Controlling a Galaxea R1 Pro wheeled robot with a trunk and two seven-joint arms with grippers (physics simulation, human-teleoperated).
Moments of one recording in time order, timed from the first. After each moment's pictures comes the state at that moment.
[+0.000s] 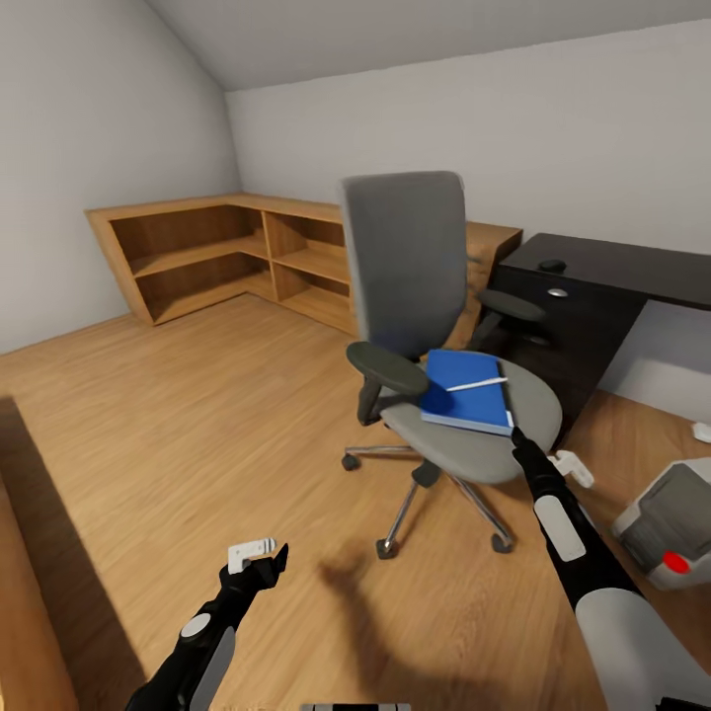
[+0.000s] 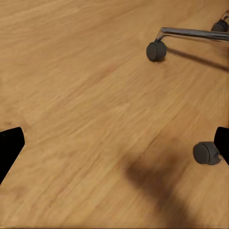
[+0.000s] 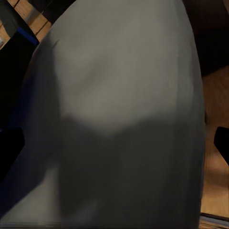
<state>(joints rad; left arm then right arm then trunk) -0.36 -0.07 0.04 -0.79 0.17 -0.04 -0.09 -0.70 -0.11 -0.19 -0.77 -0.79 -0.11 -0.03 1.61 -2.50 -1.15</state>
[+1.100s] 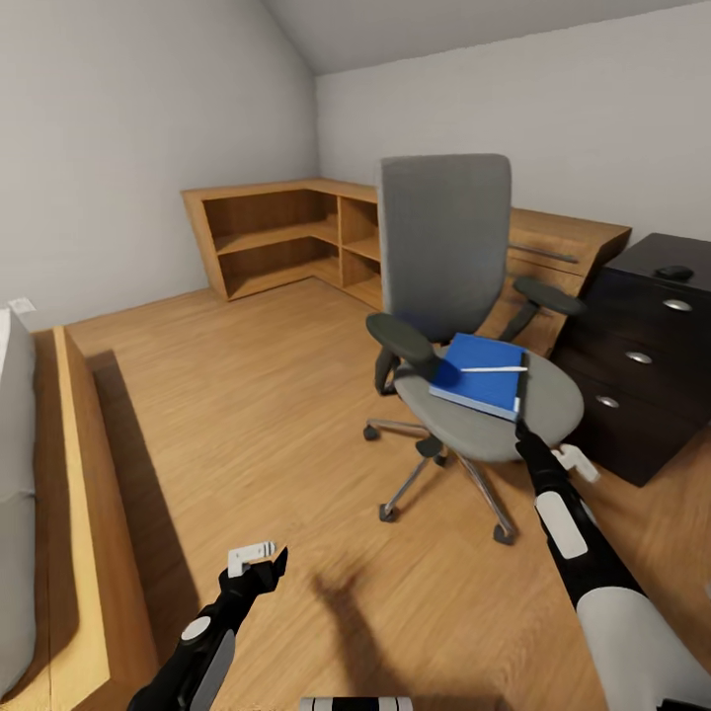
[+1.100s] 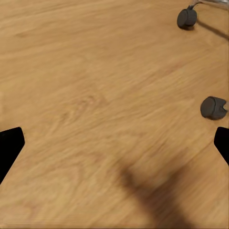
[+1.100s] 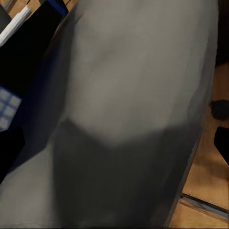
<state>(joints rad) -0.36 -0.07 0.05 -0.78 0.17 -0.04 -0.08 -0.70 -0.11 -0.19 -0.80 -0.80 -0.13 -0.02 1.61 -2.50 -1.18</state>
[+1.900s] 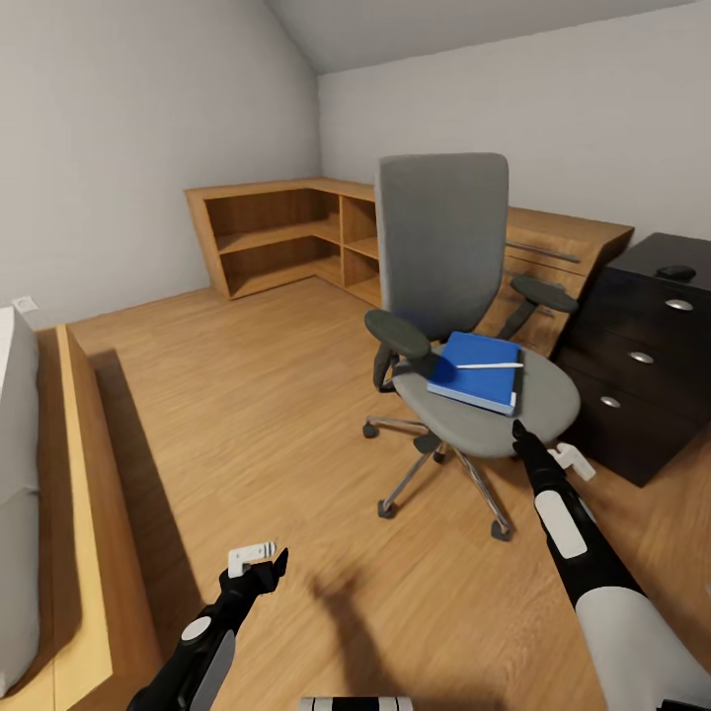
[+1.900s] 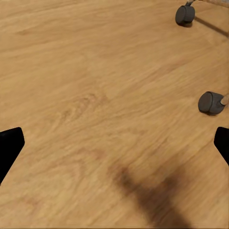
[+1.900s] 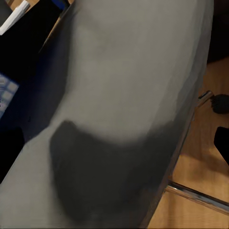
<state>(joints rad) -0.36 -0.07 0.05 -0.77 0.17 -0.04 -0.09 -0.70 -0.11 -0.18 -0.81 -0.79 -0.10 -0.02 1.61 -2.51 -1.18</state>
